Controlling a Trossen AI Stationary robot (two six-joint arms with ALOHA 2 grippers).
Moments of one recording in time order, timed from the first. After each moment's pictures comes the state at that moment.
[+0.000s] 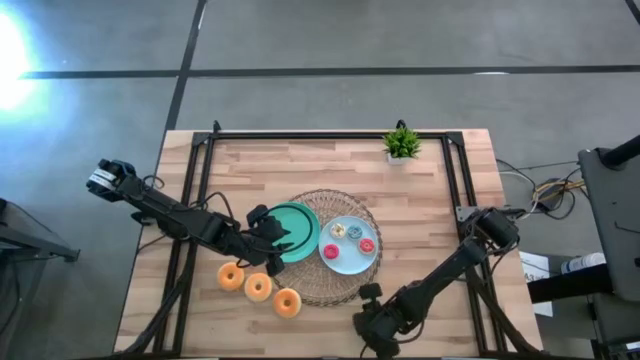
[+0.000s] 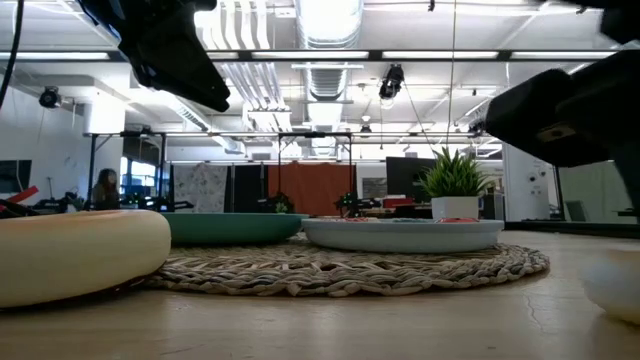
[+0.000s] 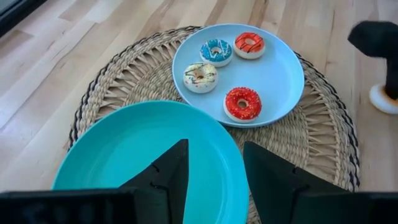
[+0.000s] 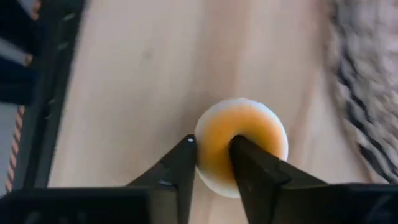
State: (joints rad) left arm -0.41 1.29 0.86 -0.37 -0.53 -0.58; right arm 0.70 2.02 1.31 -0.48 0.12 0.52
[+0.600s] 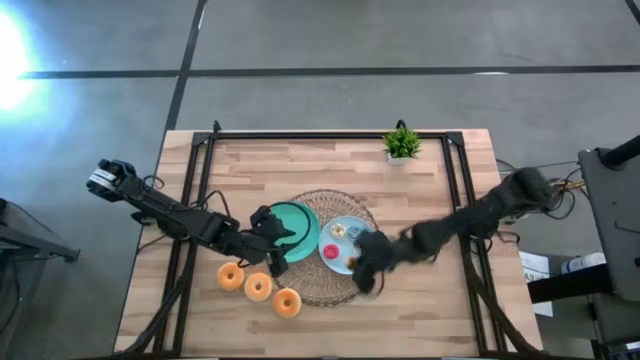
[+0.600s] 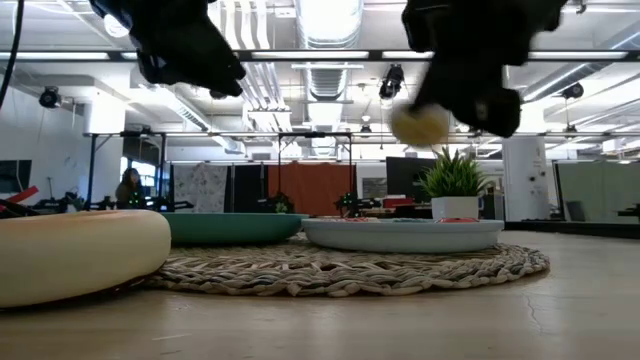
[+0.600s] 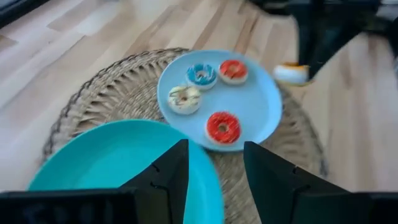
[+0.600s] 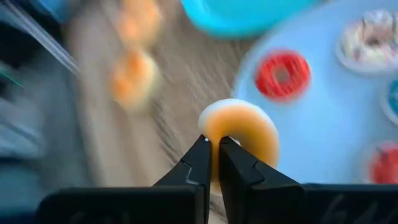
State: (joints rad) left arm -0.41 1.29 0.86 -0.26 -0.53 -0.63; right arm 0.39 1.55 0.92 -0.14 0.17 1.01
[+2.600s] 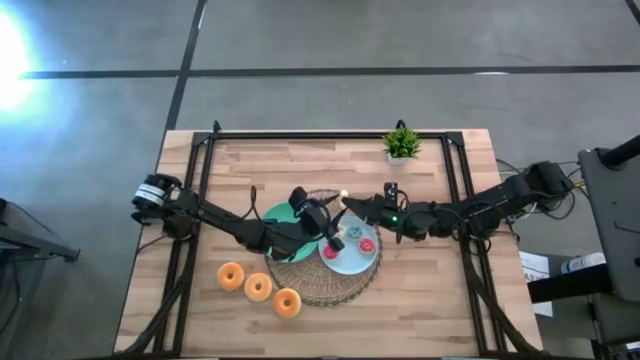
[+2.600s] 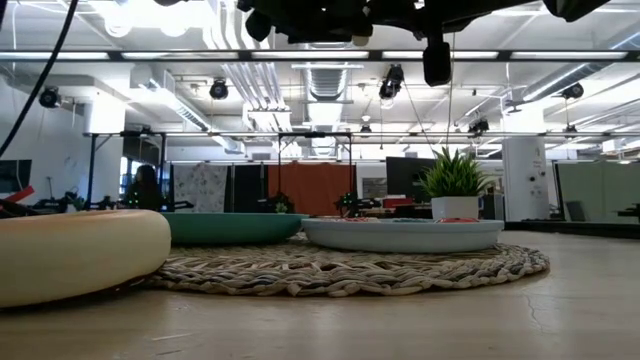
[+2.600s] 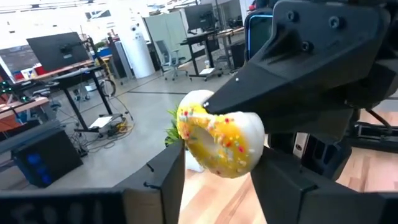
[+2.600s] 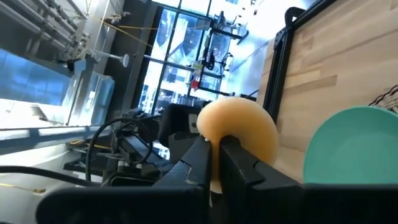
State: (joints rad) left arm -0.27 1.72 1.09 0.62 -0.98 0.16; right arm 0.25 1.37 0.70 0.69 0.65 1.35
